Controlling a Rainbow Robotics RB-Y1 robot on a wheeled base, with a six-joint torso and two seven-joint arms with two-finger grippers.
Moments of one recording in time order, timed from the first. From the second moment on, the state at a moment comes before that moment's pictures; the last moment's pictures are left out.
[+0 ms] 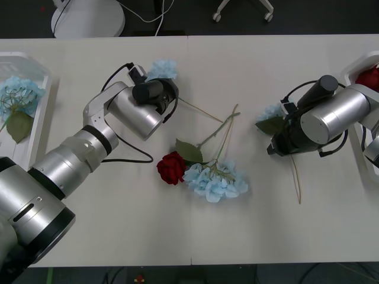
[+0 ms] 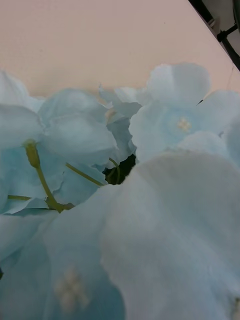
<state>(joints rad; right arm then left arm) -0.66 -0.77 0.66 -1.37 -0.79 1.19 1.20 -0.85 0.26 -0.56 -0.91 0.16 0.56 -0.16</state>
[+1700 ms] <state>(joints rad) -0.81 -0.73 0.28 -1.32 -1.40 1.17 1.85 -0.60 0.43 -0.01 -1.51 0.51 1.21 -1.38</state>
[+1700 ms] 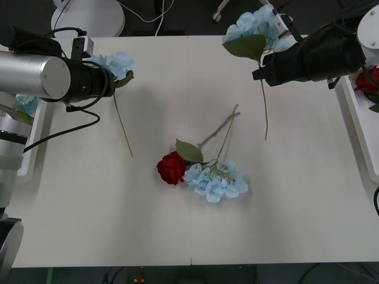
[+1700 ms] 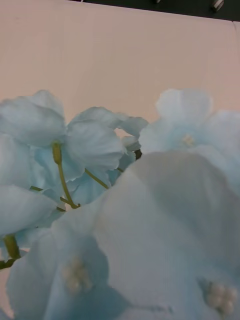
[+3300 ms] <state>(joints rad) -1.00 -0.23 0.28 -1.32 -1.41 1.00 2.04 -0.23 0.50 0.33 -1.94 1.14 1.42 -1.41</state>
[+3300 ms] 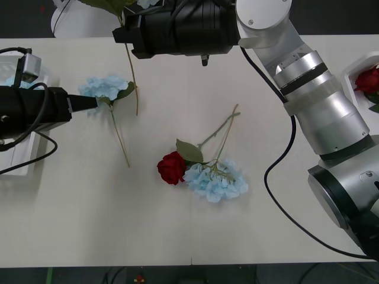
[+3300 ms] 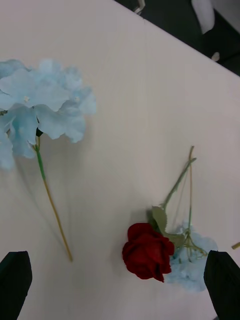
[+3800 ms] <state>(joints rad) -1.00 -0.23 0.28 -1.32 -1.42 1.00 2.04 -0.07 0.50 0.17 -1.95 1.55 0.89 -1.89</state>
